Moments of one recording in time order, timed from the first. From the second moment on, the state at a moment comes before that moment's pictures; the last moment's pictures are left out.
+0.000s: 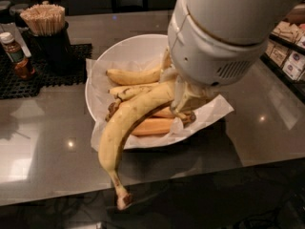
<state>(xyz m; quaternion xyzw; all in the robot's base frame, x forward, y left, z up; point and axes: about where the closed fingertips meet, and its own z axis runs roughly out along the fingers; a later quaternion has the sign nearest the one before) 0.378 -0.035 0.993 -0.80 0.58 -0.05 0.16</state>
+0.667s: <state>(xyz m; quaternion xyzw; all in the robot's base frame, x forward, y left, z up) 0.378 -0.035 0.993 -0.80 0.58 -0.05 0.16</state>
